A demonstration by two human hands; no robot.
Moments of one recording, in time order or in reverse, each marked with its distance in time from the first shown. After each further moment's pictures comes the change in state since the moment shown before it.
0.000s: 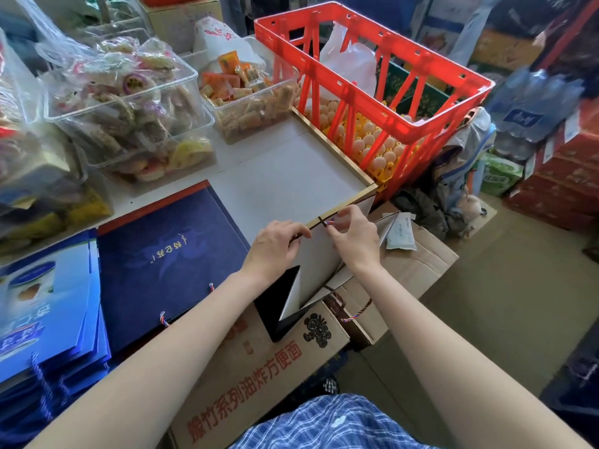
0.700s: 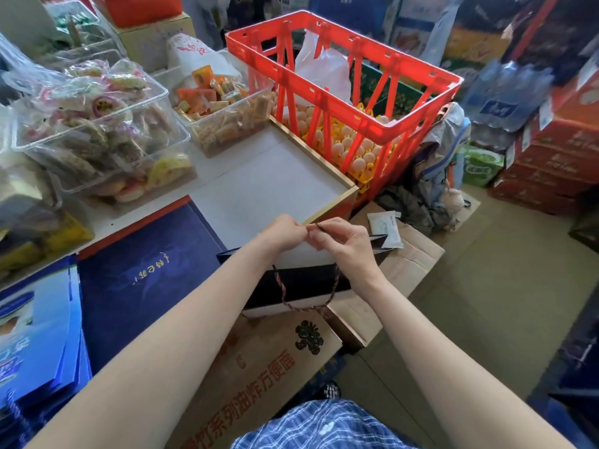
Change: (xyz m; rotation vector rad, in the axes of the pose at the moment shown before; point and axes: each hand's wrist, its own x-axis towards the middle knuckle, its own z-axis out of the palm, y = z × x) left_hand 0.050 0.065 -0.014 -0.216 -0.381 -0.529; right_hand -0.022 0.005 -0.037 0.578 -0.153 -0.207
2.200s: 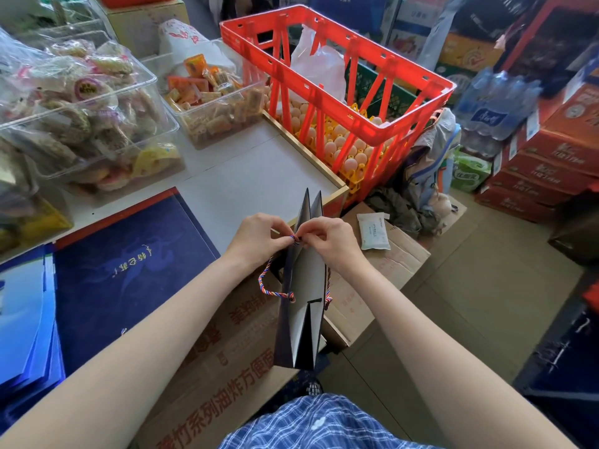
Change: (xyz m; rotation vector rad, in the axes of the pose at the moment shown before) left_hand 0.000 -0.033 0.005 0.023 0.234 0.383; right_hand 0.020 -0.001 -0.005 -0.459 -0.112 -0.005
